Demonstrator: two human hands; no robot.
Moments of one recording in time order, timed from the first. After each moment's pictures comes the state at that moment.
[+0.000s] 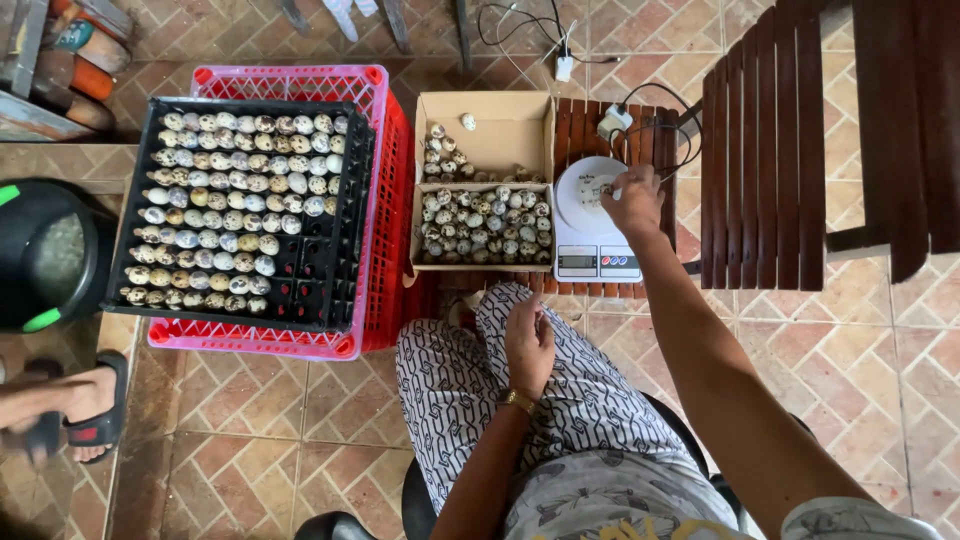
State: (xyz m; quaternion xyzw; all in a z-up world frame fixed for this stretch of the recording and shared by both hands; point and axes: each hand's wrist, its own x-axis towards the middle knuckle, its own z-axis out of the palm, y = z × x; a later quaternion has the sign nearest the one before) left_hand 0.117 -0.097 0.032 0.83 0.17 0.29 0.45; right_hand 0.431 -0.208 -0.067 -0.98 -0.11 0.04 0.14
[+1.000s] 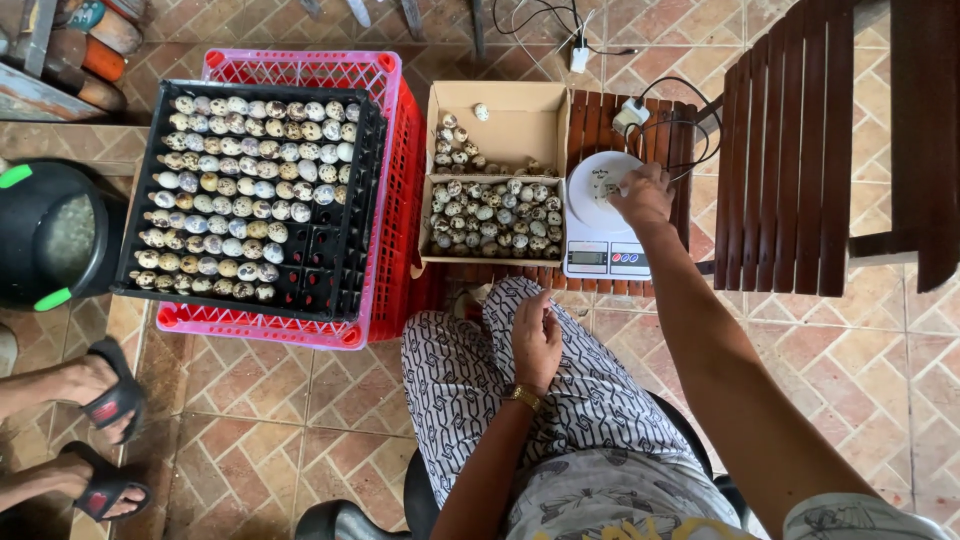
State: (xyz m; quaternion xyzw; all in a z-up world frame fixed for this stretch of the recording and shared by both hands) left_hand 0.117 -0.096 0.012 0.83 0.17 0.28 0.45; right_hand 0.443 -0.199 -0.079 -0.98 -0.09 0.13 0.11
